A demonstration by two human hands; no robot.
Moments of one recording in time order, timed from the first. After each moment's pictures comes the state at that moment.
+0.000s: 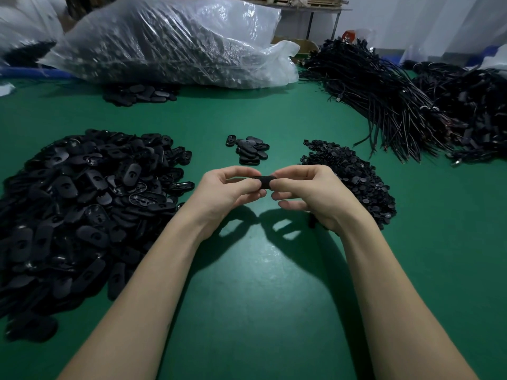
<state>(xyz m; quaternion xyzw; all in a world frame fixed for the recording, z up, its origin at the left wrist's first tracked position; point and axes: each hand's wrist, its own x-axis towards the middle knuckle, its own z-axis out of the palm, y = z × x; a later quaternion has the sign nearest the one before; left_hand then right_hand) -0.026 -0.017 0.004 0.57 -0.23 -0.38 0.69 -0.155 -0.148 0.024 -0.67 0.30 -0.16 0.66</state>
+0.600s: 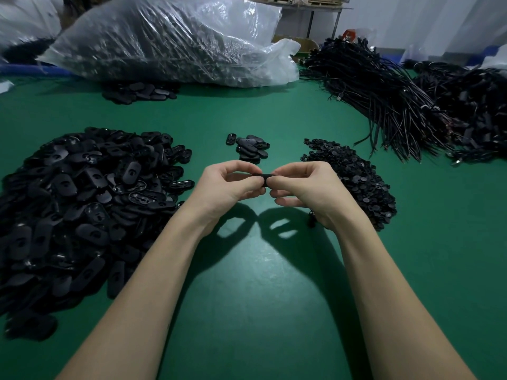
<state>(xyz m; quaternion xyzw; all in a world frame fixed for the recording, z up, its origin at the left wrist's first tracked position) -0.028 -0.017 0.009 0.62 -0.27 -0.33 0.66 -0.150 -0.143 0.026 -0.67 0.31 -0.19 0.65</state>
